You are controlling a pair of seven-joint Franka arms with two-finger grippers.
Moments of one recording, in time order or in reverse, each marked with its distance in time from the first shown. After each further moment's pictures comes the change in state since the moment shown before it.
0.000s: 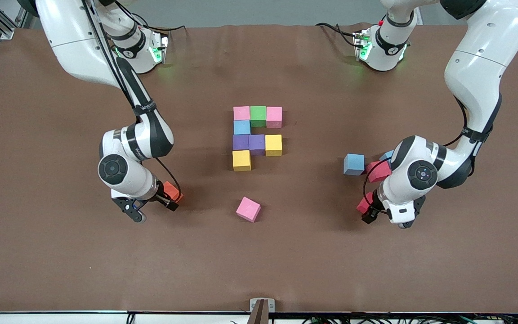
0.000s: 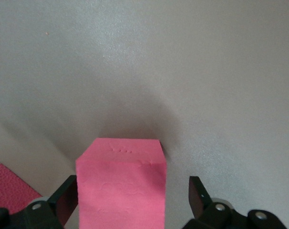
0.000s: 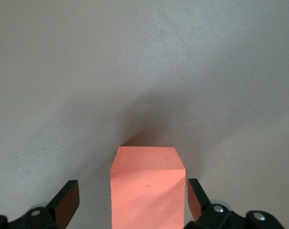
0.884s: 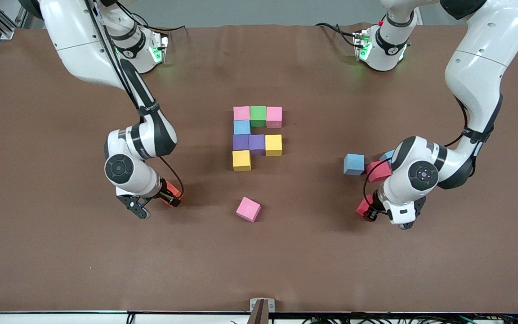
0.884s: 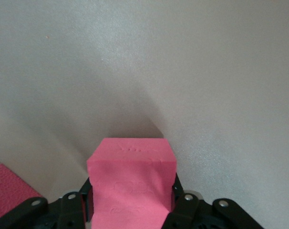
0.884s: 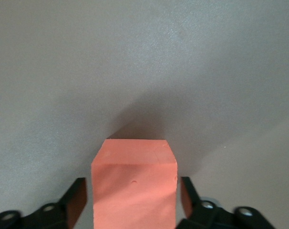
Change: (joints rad) left arm 0.001 -0.004 -0.006 0.024 0.000 -0.036 -0.001; right arm 0.010 0.001 -0.001 -0.038 0.000 0.014 0.000
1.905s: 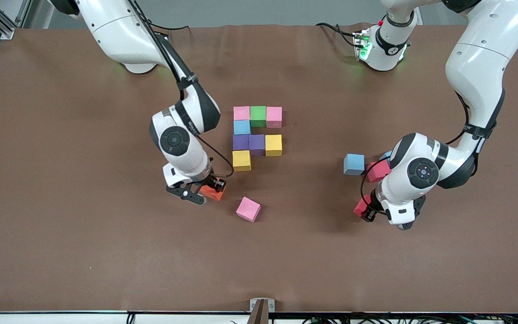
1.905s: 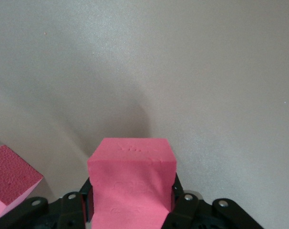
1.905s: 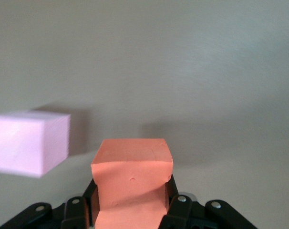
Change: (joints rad) left arm 0.001 -0.018 -0.039 0.025 -0.002 -0.037 -0.021; right arm 0.233 -0.007 0.011 0.148 -0.005 -0.027 -0.154
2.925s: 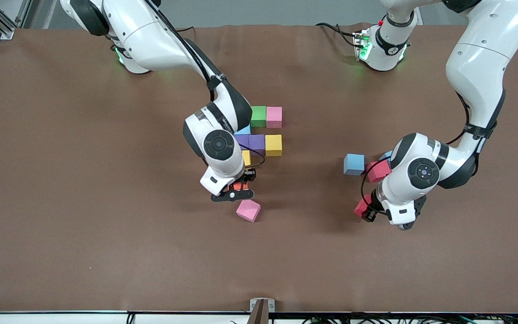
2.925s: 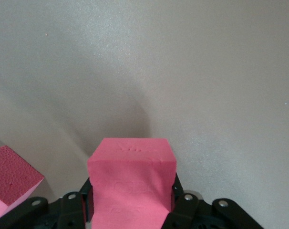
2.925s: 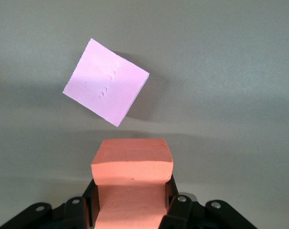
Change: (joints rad) left arm 0.001 0.000 0.000 0.002 0.000 -0.004 0.000; right arm 0.086 0.195 0.000 0.336 0.000 -0.230 -0.265
